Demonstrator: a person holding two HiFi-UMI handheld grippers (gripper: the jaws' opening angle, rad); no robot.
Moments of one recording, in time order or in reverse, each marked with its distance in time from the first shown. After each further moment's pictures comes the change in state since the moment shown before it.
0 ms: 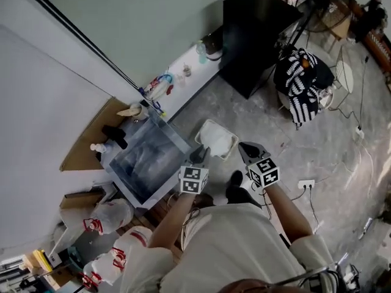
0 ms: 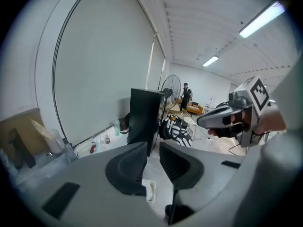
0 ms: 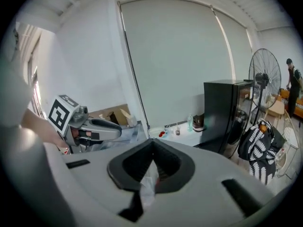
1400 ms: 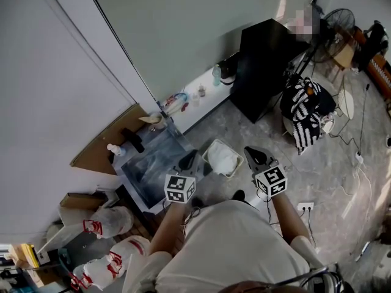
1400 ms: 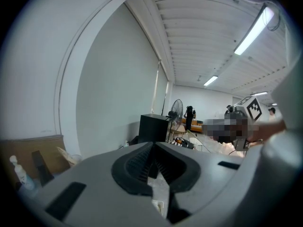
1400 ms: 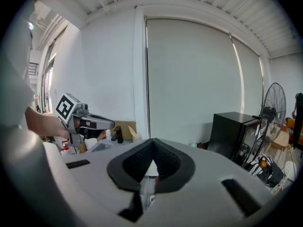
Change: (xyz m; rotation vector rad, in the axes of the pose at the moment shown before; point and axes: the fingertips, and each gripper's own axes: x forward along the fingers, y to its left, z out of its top) left arm -0.130 0.060 0.090 -0.010 -0.281 0.060; right arm -0.039 0.065 0.113 -0.206 -0.194 0.009
